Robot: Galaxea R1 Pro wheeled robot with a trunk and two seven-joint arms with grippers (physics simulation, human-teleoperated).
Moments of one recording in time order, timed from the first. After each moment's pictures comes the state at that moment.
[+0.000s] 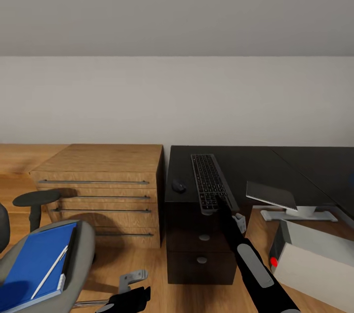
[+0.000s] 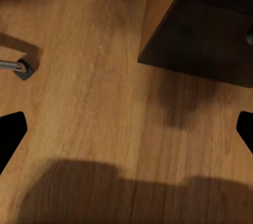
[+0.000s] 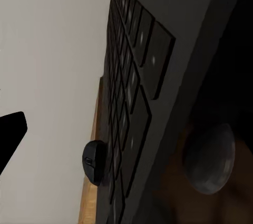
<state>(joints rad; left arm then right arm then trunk) 0.01 -0.14 -0.15 -1.33 0.31 0.58 0.33 -0.41 0.02 0.15 -0.93 -1.42 -0.05 0.17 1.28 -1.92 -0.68</state>
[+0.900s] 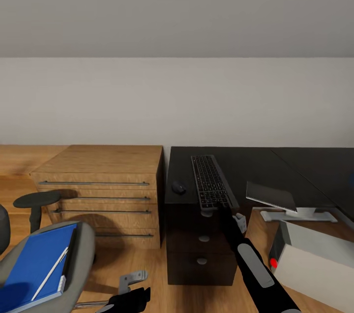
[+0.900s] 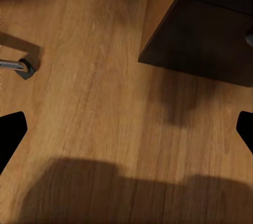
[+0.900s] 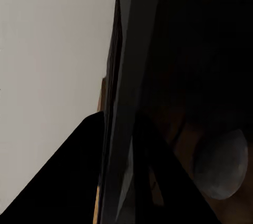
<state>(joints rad) 0.01 -0.14 -0.15 -1.32 0.31 0.58 0.33 -0.41 0.02 0.15 -0.94 -1.41 -0.05 0.17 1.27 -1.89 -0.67</state>
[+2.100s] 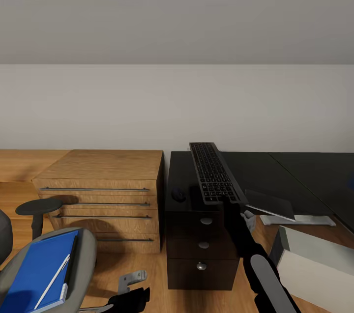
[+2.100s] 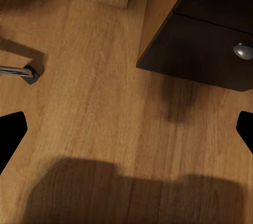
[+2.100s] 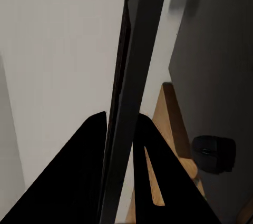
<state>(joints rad) 0.01 -0.14 -0.15 -1.32 0.31 0.58 0.33 -0.19 0.02 0.16 -1.48 -1.42 -0.05 -0.02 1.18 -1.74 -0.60</state>
